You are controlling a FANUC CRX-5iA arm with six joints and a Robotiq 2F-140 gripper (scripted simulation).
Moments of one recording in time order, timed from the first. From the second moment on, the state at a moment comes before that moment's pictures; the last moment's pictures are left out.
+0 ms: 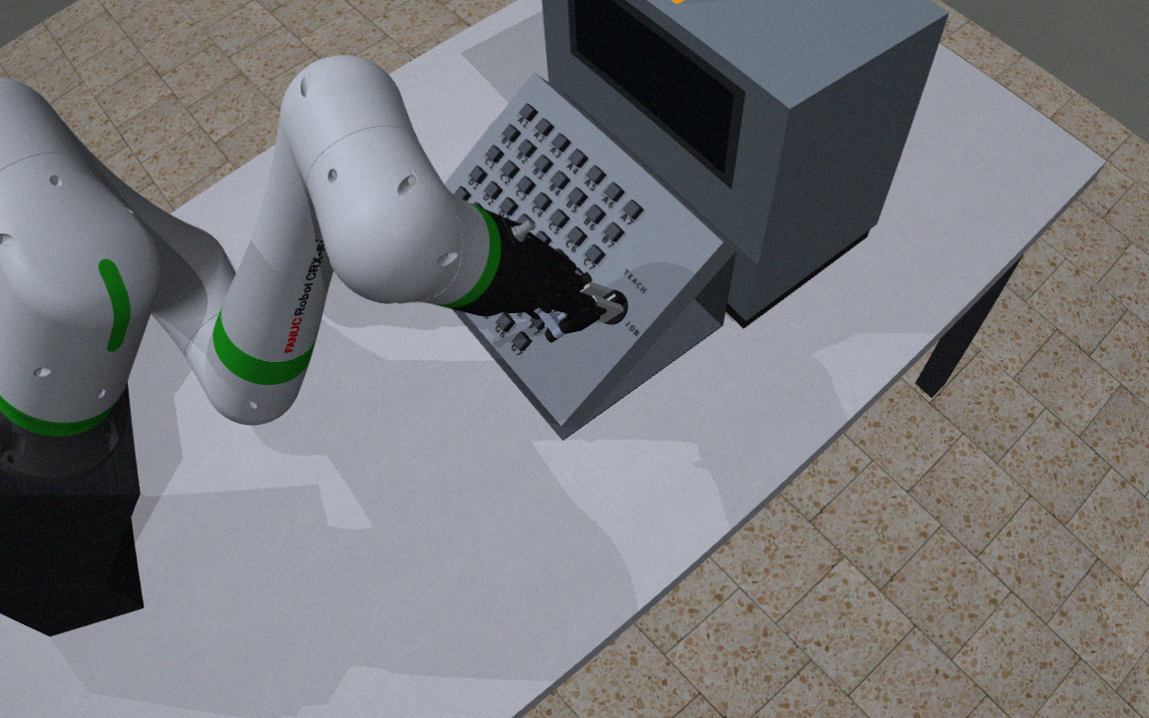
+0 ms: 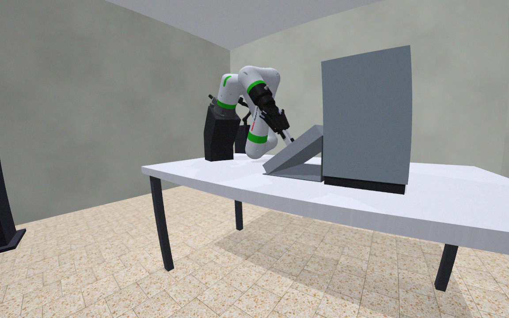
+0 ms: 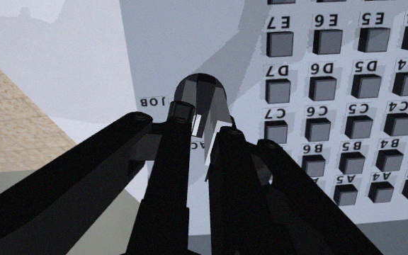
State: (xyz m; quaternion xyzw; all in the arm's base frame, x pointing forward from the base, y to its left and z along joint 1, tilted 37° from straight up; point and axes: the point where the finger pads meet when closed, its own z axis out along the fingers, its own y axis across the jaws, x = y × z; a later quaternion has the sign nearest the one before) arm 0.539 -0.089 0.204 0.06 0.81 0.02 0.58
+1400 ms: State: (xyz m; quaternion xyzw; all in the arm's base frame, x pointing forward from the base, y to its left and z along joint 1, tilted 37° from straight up) arm 0.539 -0.089 0.204 0.49 0.66 0.33 0.48
